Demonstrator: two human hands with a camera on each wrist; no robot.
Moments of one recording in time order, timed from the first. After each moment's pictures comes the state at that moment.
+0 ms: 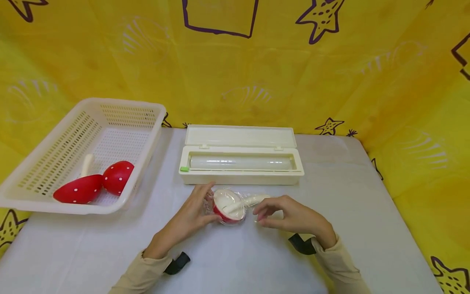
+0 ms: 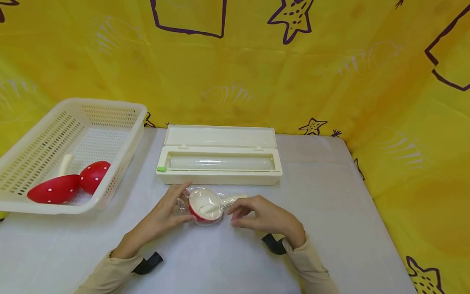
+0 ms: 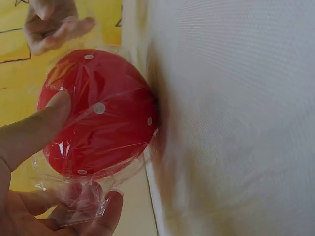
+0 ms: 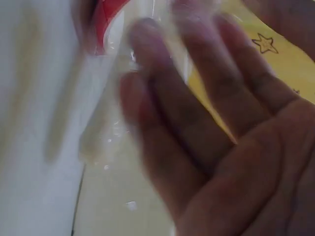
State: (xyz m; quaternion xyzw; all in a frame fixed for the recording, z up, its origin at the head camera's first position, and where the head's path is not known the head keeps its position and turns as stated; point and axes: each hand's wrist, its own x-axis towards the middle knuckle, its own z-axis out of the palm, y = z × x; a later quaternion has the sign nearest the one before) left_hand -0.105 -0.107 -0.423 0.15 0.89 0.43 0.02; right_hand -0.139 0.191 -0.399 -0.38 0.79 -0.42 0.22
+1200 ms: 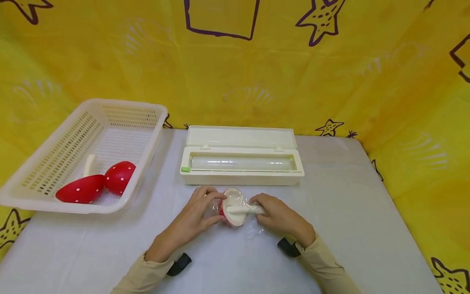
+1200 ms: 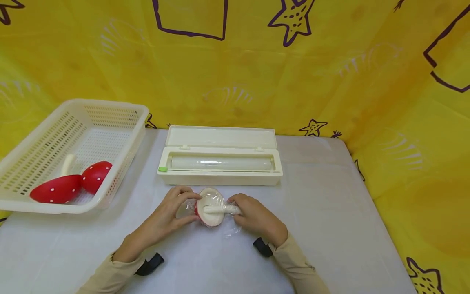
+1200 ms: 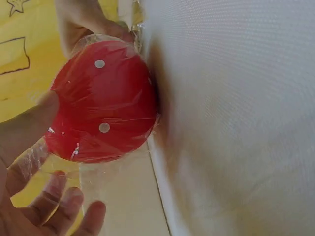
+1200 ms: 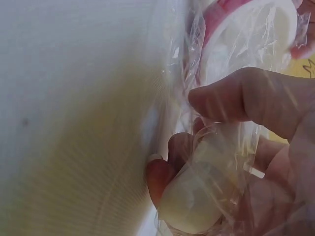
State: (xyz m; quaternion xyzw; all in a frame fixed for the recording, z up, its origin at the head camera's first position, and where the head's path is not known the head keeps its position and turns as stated) left_hand -0.098 -0.105 -0.421 0.25 0.89 0.36 -0.07; right_hand -0.140 0.162 -0.442 -0.30 0.90 -0.30 0.14
